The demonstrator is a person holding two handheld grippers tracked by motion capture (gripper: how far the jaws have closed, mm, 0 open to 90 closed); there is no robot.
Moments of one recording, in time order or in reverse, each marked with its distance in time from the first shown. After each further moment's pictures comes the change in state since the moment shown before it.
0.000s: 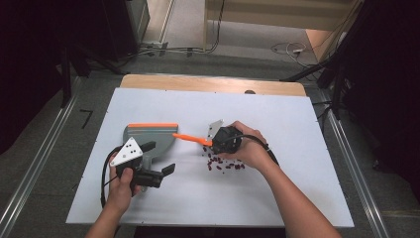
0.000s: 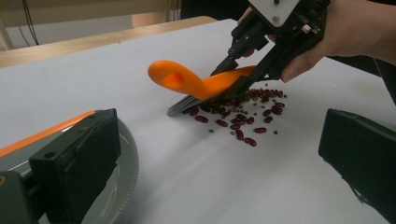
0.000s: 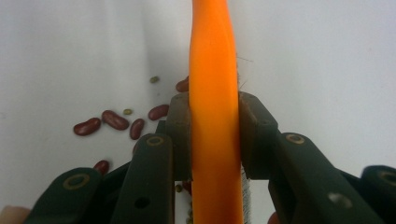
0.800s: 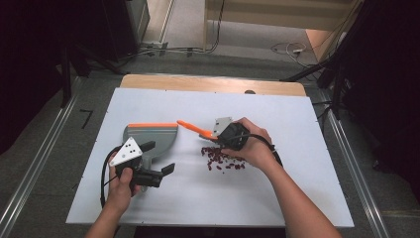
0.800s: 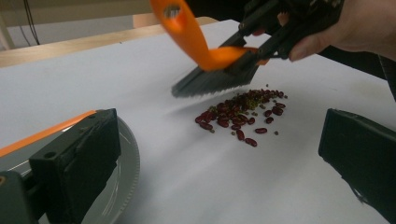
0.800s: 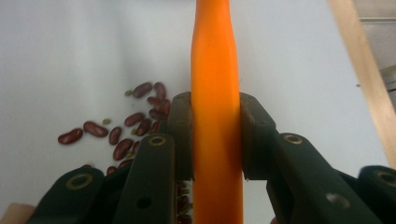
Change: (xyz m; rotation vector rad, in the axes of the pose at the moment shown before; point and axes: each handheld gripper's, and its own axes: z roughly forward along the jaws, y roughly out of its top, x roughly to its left) left arm 0.001 0.000 -0.001 -0.001 0.005 -0.004; right arm -0.007 -0.005 -0.026 -0.088 -0.100 0.055
